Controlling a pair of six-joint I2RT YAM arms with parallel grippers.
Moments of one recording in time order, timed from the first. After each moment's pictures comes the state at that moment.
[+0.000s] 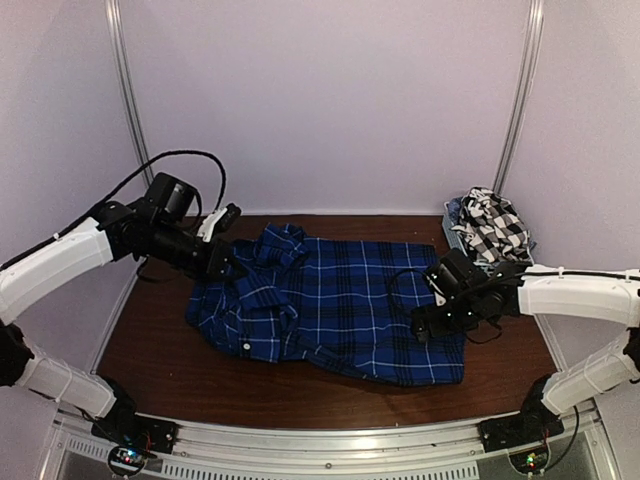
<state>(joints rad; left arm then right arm) -0.59 1.28 1.17 -0.73 0.44 -0.32 0.76 1.29 0.80 -0.61 0.19 0.53</state>
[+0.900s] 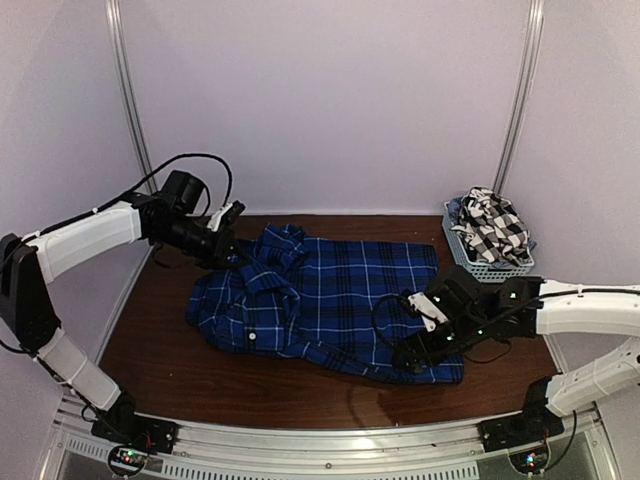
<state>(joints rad) -0.41 1.53 1.26 -0.68 0.64 -0.24 0.96 1.16 0.76 -0.61 -0.05 0.50</state>
